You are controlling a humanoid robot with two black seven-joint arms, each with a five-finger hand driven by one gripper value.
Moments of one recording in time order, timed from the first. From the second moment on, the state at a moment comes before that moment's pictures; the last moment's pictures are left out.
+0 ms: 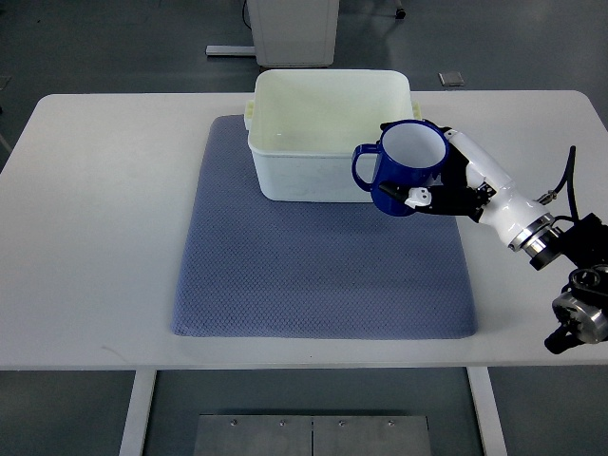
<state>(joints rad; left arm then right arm) -0.01 0.00 -0.10 -0.22 0.04 0.10 -0.12 0.88 -0.70 0.15 1.62 -0.43 -0.34 0.53</state>
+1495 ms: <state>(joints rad) -0.01 0.00 -0.10 -0.22 0.04 0.10 -0.12 1.25 -0.17 0.05 0.83 -0.20 -0.18 0.33</state>
